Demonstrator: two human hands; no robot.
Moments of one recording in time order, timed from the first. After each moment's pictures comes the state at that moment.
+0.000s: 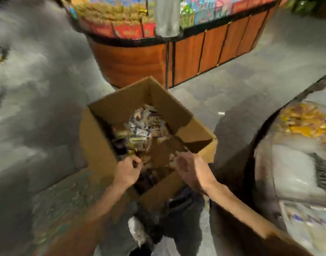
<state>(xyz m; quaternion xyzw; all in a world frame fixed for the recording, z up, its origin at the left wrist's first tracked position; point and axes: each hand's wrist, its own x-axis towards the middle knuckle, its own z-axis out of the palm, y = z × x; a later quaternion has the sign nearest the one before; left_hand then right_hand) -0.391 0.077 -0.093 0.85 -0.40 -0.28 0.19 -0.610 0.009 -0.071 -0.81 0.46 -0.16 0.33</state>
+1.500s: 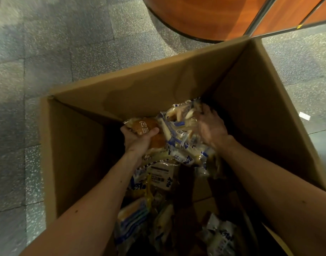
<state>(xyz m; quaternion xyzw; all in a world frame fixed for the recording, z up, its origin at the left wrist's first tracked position) -0.155 -0.225 -0.336 0.80 0.08 -0.37 0.46 -0.286 -0.400 -0.335 -0.91 0.35 0.21 0.13</state>
